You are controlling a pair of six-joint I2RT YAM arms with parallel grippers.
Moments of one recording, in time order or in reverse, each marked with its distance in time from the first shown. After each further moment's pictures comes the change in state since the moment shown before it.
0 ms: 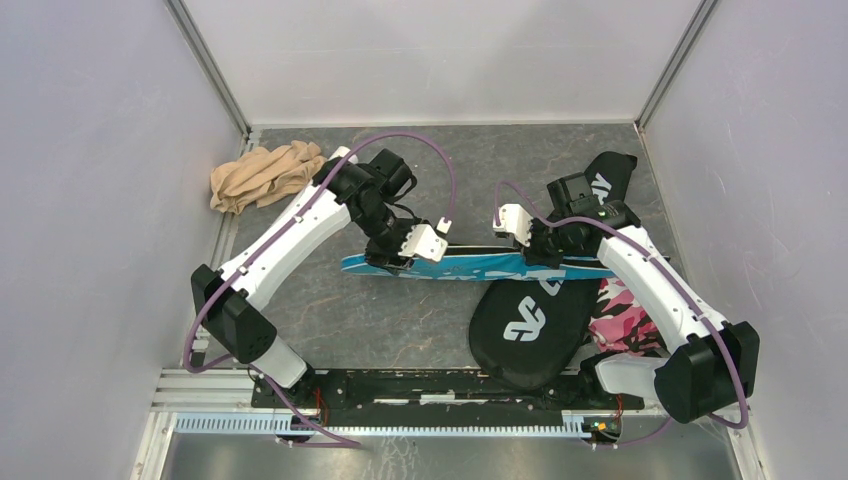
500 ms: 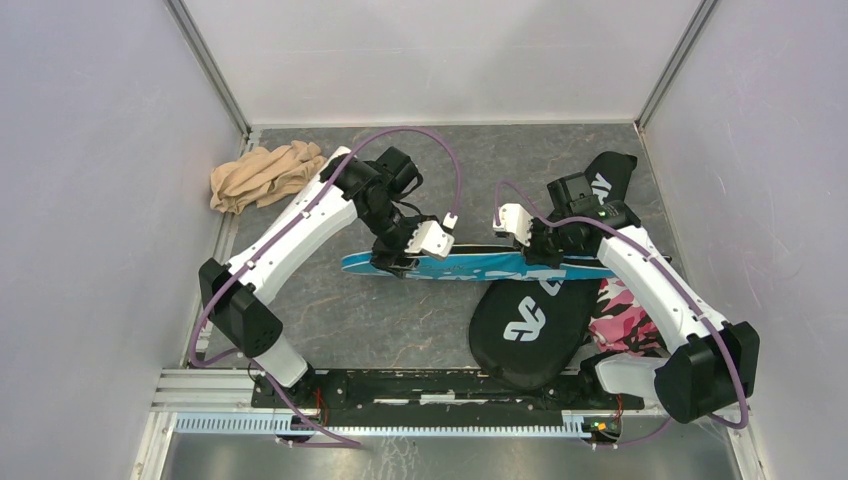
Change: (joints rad) left arm -0.014 0.041 0.036 -0.004 0.066 -0.036; right arm 0.000 0.000 0.000 0.003 -0.001 0.000
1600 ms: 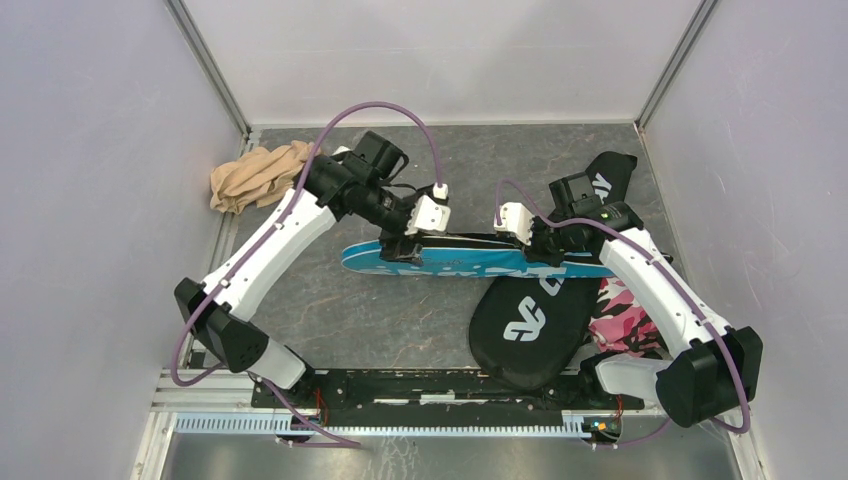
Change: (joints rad) left arm 0.039 -0.114 0.000 0.227 0.169 -0.144; right arm 0.000 -0.019 0.000 0.014 0.005 0.000
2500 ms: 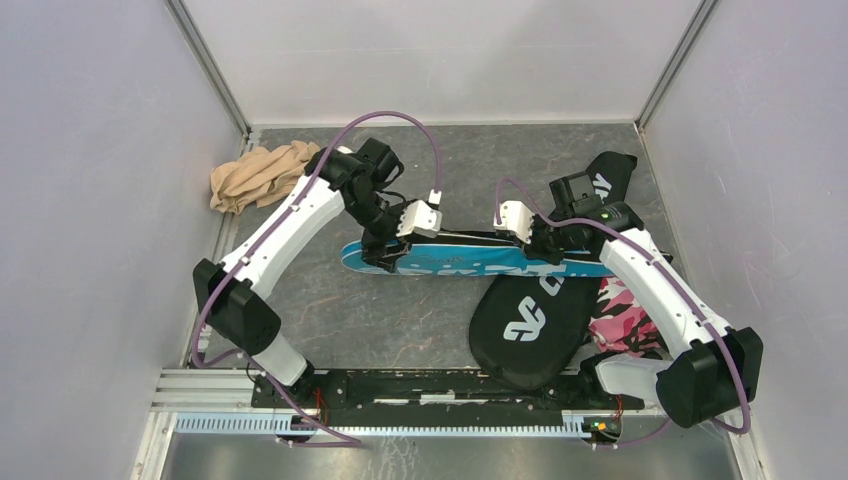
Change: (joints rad) left arm 0.069 0.119 -0.015 -0.216 -0.167 -0.004; right arm 0.000 -0.002 0.000 0.023 0.011 0.000
